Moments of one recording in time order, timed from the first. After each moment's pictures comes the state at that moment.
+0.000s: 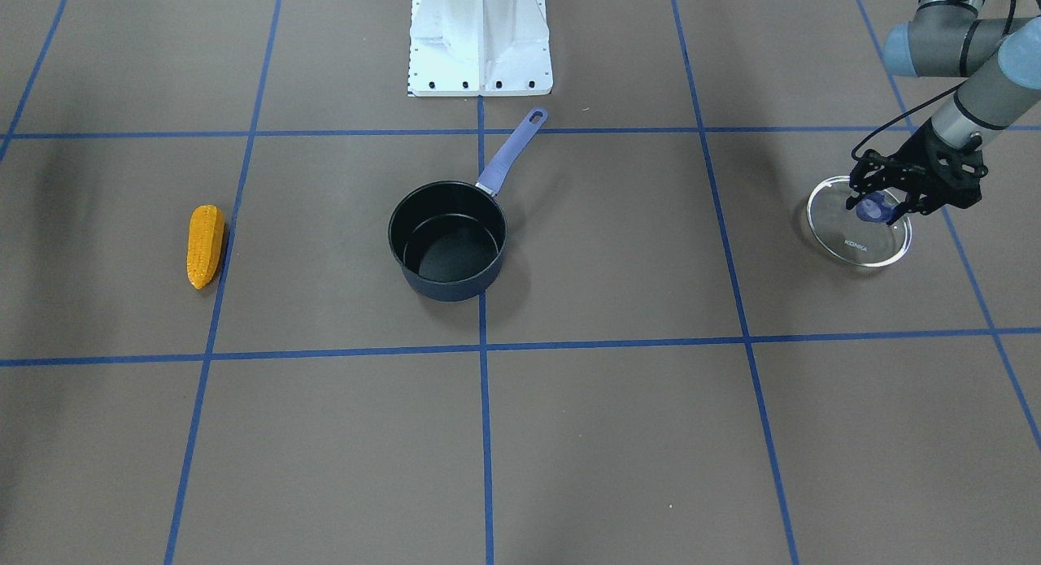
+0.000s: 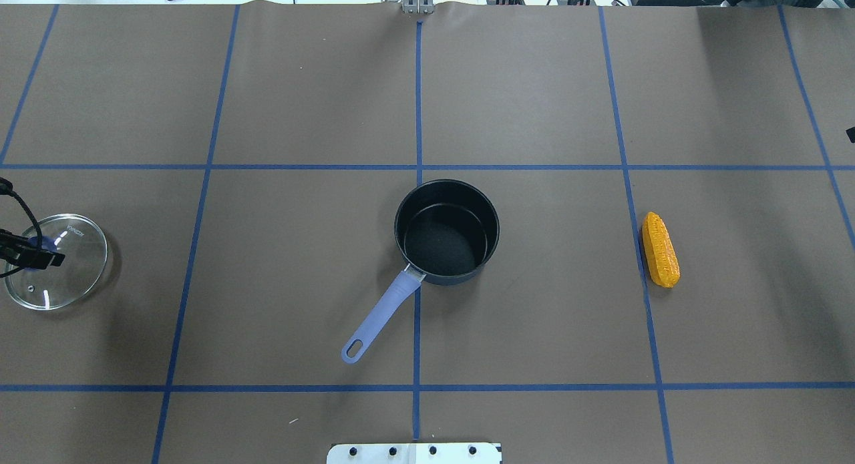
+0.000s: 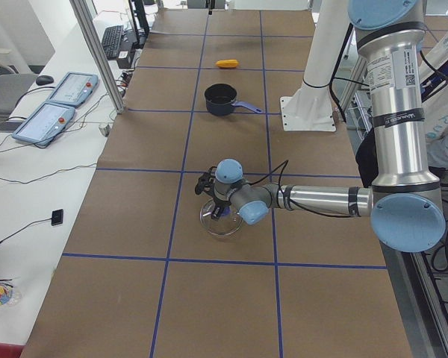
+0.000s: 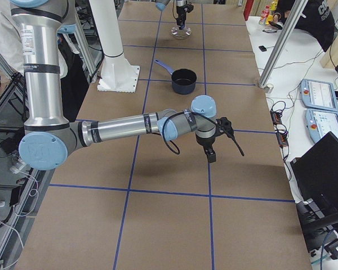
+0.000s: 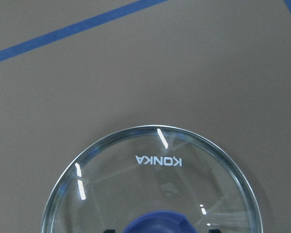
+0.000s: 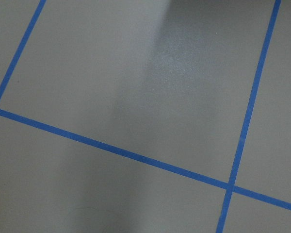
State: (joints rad) left arm -0.96 -1.39 -1.66 -2.40 -2.17 -0.49; right arm 1.39 -1.55 1.73 -1.34 2.28 0.10
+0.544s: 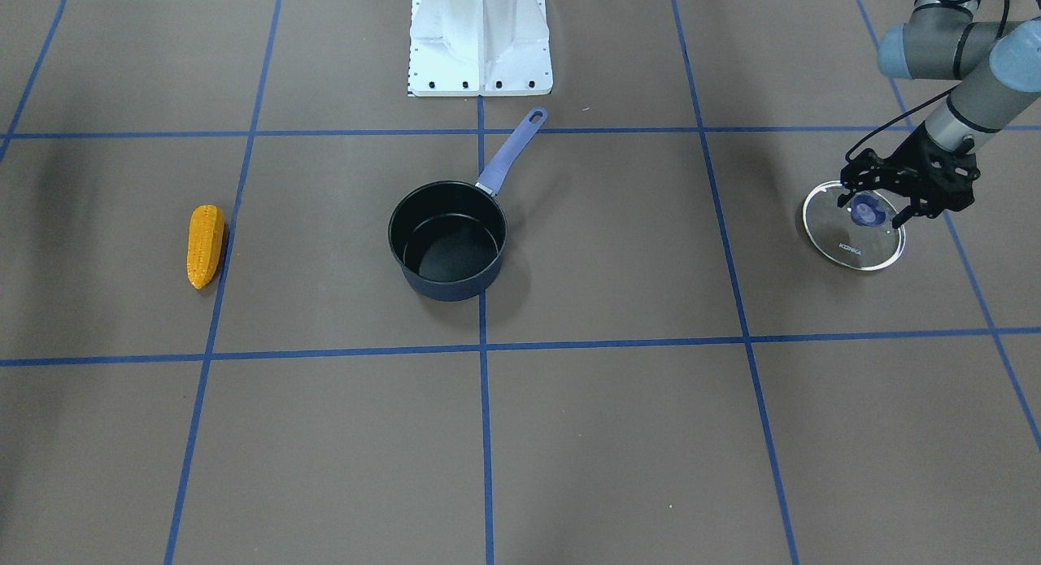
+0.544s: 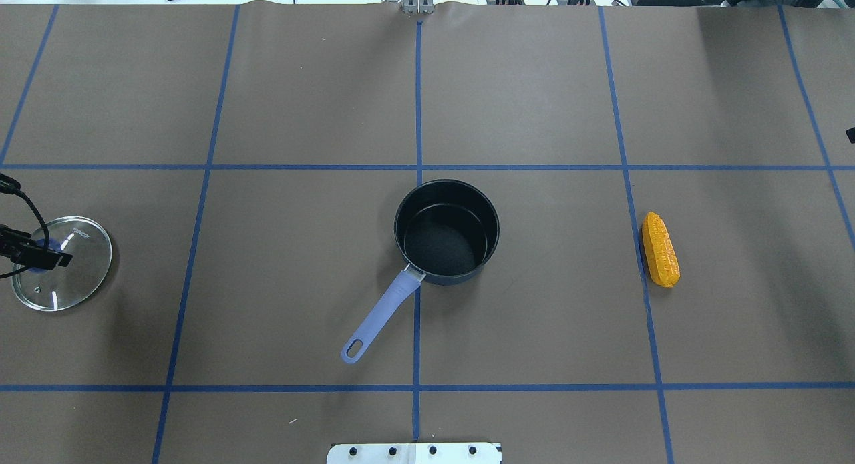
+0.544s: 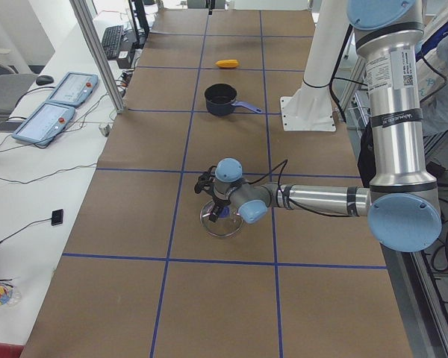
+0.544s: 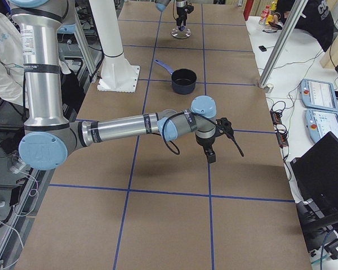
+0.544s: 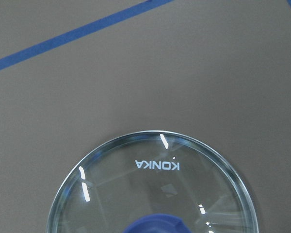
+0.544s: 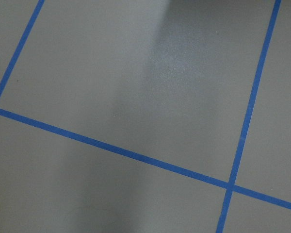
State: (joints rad) left arm -0.95 -1.40 -1.66 -2.40 -2.17 -0.48; right arm 1.39 -1.55 1.73 -1.34 2.28 0.12
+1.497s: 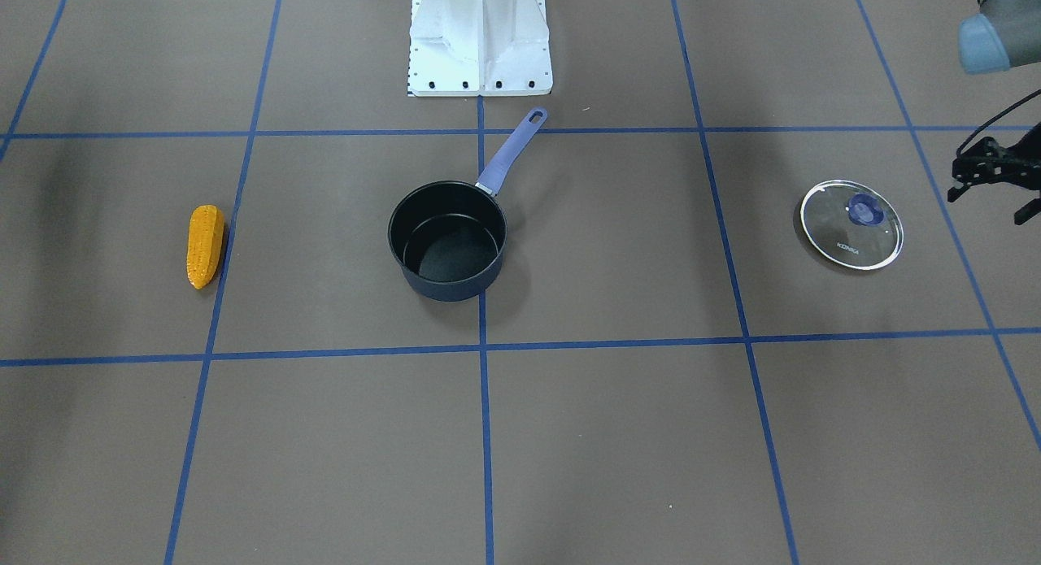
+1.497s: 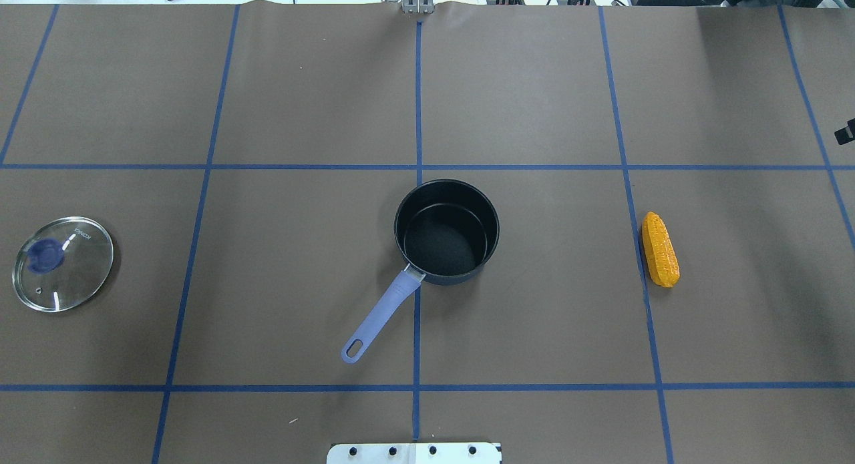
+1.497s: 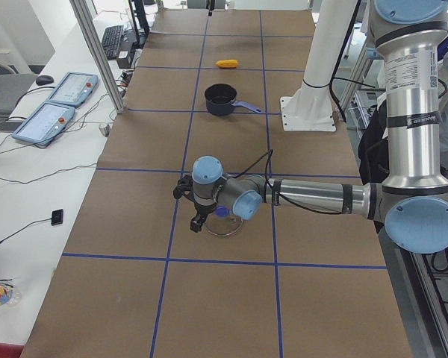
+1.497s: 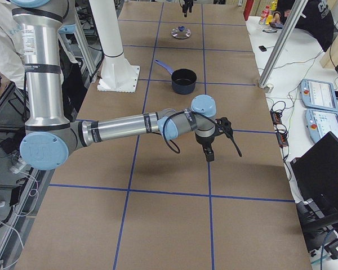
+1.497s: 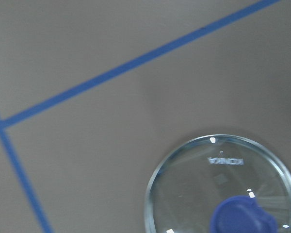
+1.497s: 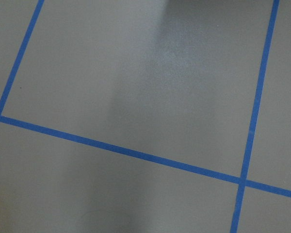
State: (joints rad) left arm -1.35 -1.47 -1.76 -1.80 -2.29 0.08; right arm 1.37 -1.55 1.74 -1.34 2.29 0.20
